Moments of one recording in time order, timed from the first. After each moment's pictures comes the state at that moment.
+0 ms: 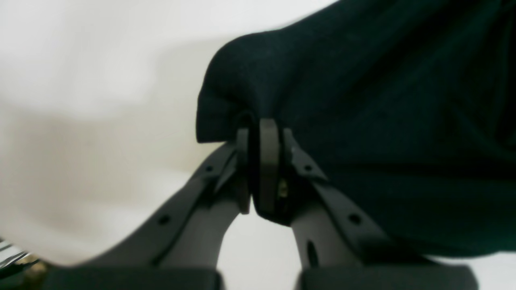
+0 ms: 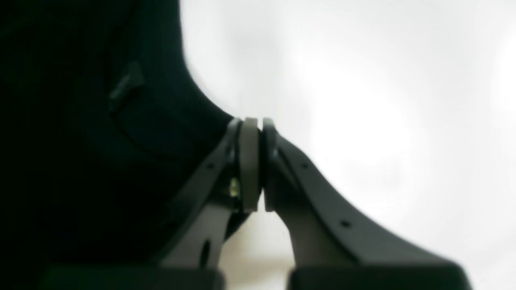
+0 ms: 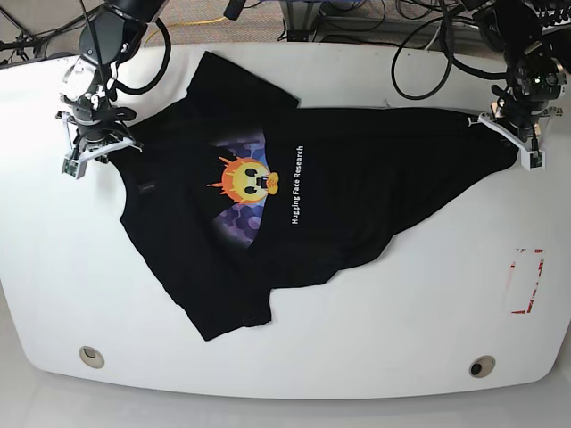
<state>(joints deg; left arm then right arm) 12.3 -6.3 -39.0 104.6 -9.8 -26.7 55.8 -8.8 3.0 34.9 95.3 9.3 13.8 -44.4</state>
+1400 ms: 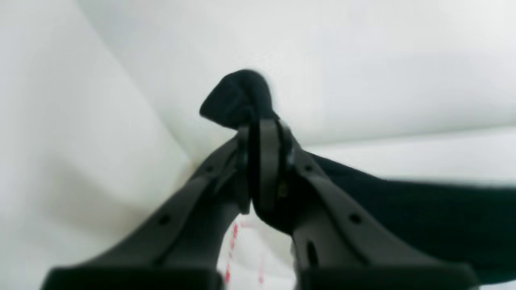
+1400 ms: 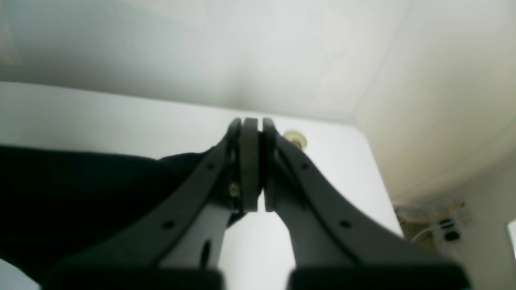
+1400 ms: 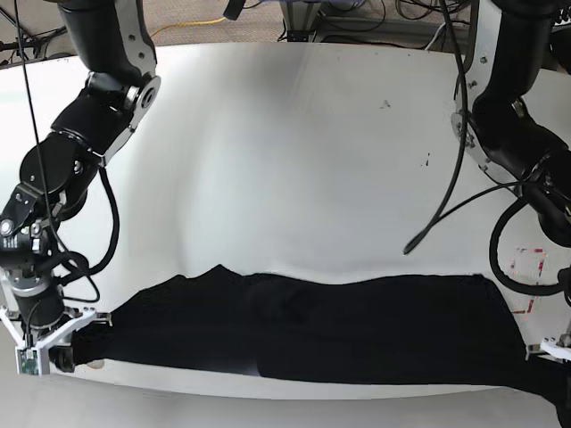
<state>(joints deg) -43.0 -14.2 -27.0 108.0 -7.6 -30.9 62.4 32.0 13.5 24.3 102.9 8.9 28.1 -57.7</state>
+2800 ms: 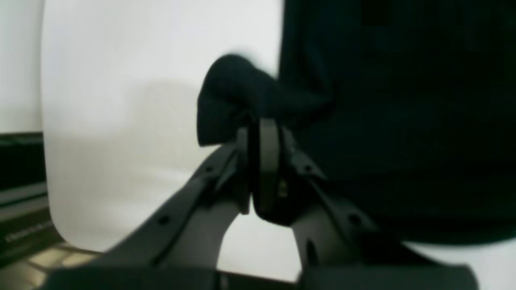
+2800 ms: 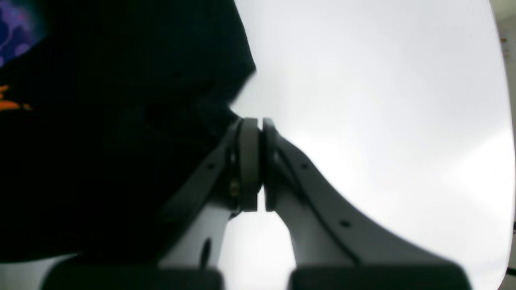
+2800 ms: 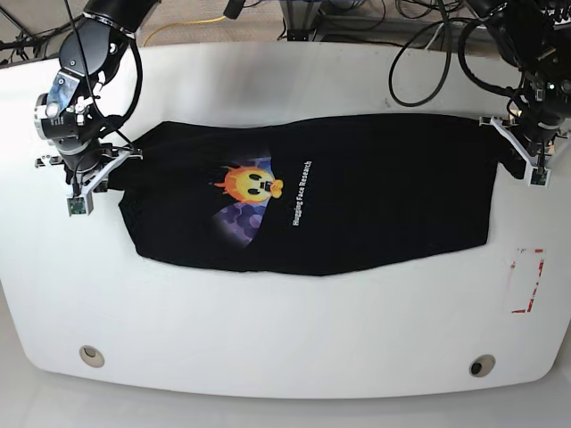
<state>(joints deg) 10.6 -9.8 -39.0 112.0 -8.8 -37.6 64.9 -5.3 8.6 30.4 110.2 9.1 28.2 -62.9</state>
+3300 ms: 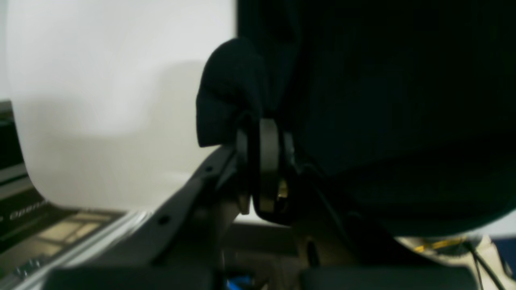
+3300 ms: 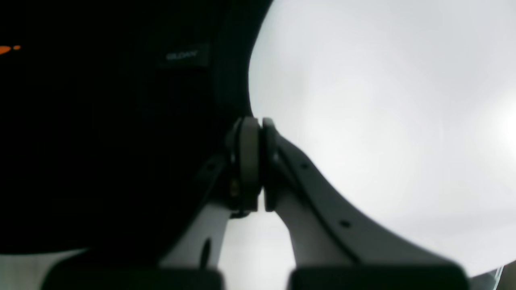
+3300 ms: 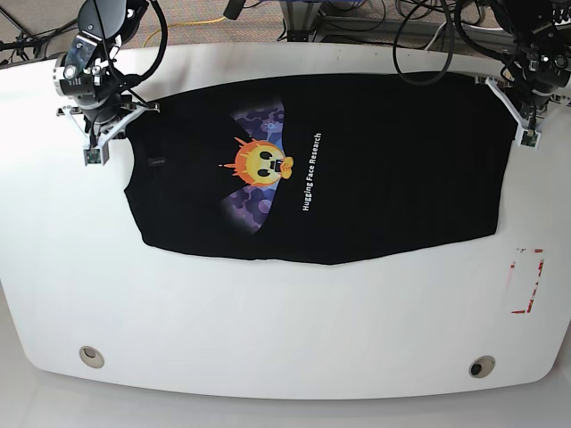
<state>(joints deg) 20.0 -10.1 -39.0 111.9 -8.5 -38.3 64.3 -15.5 2.9 33.2 110.2 9.4 28.1 -62.0</state>
